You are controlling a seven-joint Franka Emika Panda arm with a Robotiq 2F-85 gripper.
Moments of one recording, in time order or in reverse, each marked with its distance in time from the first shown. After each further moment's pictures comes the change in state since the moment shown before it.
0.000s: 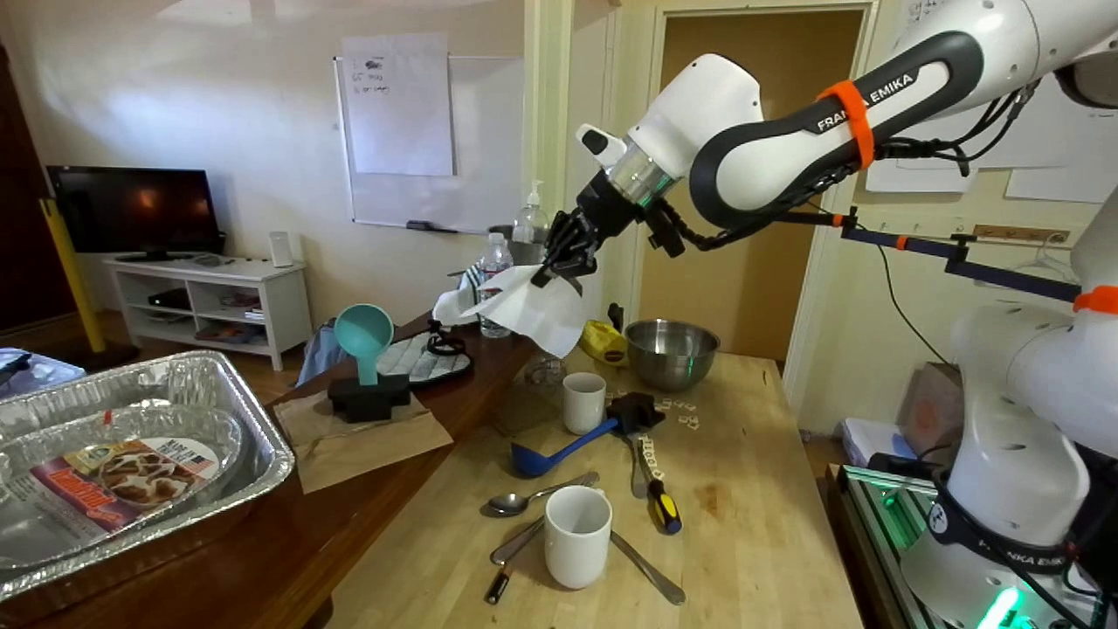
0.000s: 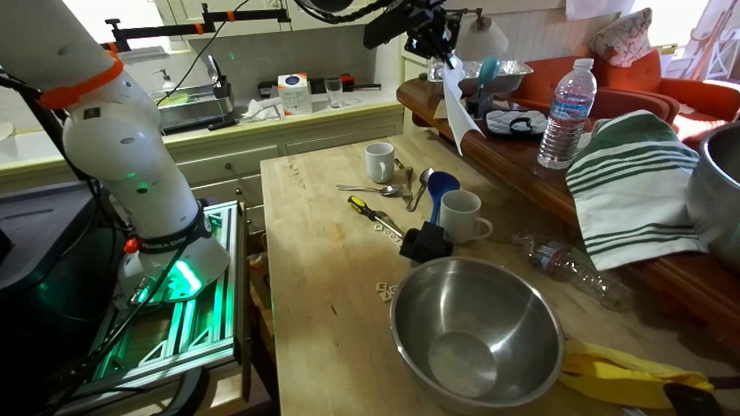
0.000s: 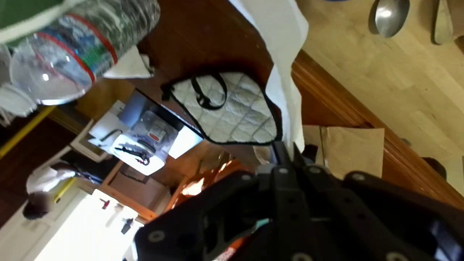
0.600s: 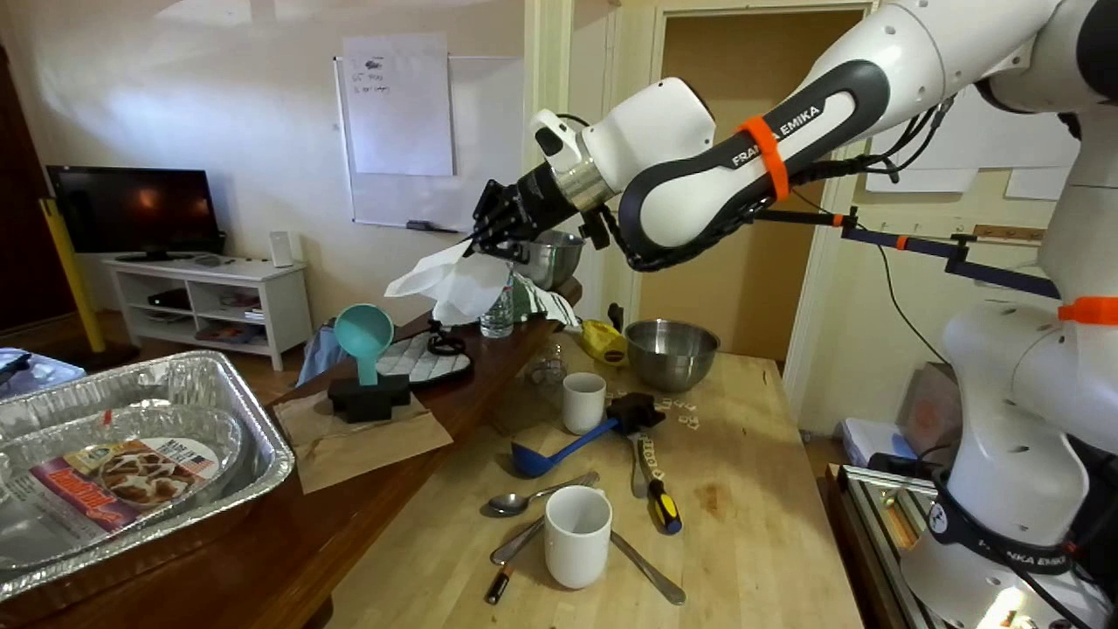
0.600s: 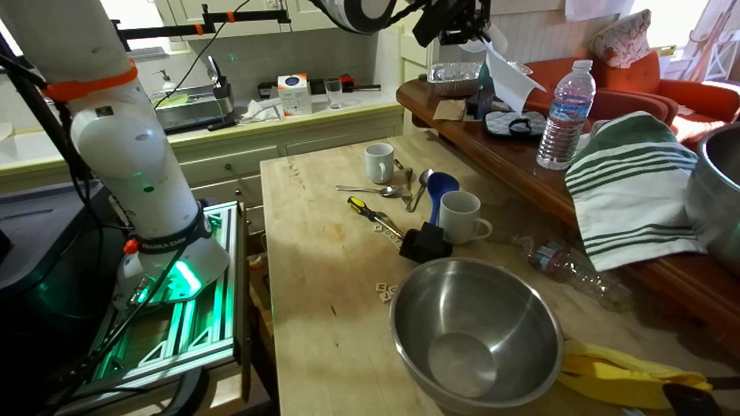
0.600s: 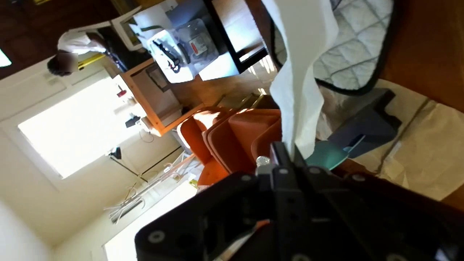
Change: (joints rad) arm 0.136 0.247 -0.091 0.171 0.044 0.362 -0.404
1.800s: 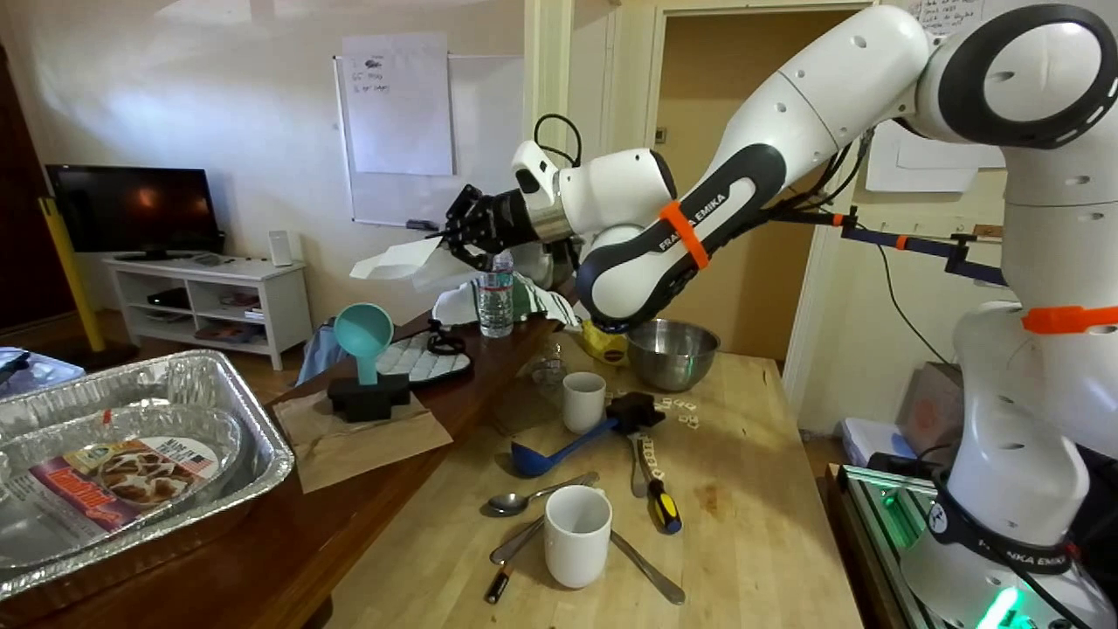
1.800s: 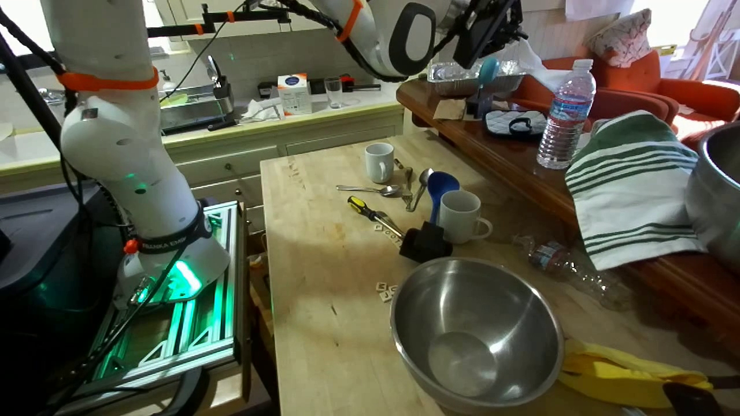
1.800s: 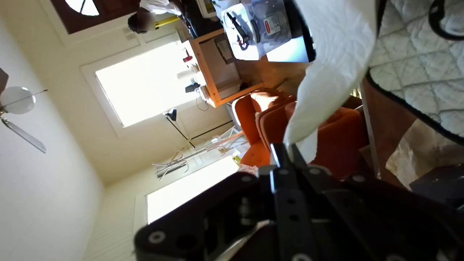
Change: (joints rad) arm -0.173 0.270 0.069 0.142 -0.207 0.392 0.075
